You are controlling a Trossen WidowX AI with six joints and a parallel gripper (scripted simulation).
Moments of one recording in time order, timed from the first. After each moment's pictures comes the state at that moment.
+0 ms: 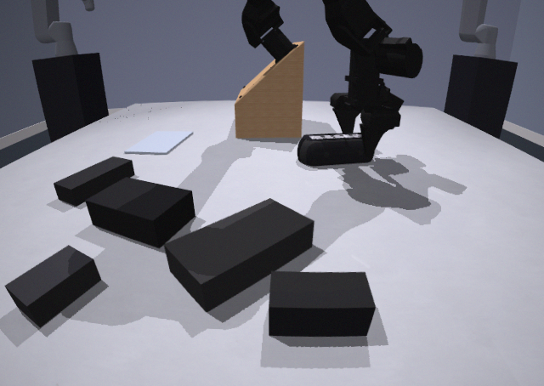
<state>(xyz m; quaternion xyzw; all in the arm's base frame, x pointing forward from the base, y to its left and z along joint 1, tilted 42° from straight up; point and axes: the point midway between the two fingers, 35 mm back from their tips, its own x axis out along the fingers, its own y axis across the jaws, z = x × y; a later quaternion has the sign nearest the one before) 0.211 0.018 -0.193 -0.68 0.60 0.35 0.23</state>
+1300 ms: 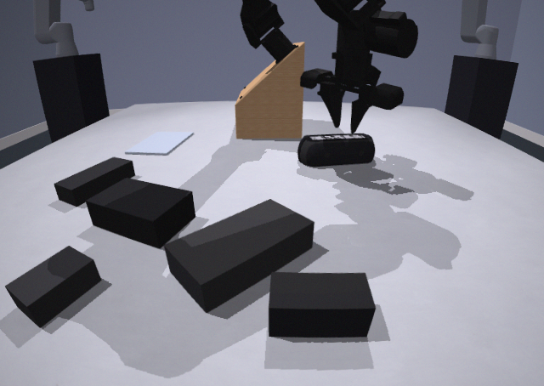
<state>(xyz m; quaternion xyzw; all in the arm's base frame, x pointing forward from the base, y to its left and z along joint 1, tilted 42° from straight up) 0.230 0.022 -0.135 -0.67 0.50 0.55 0.01</state>
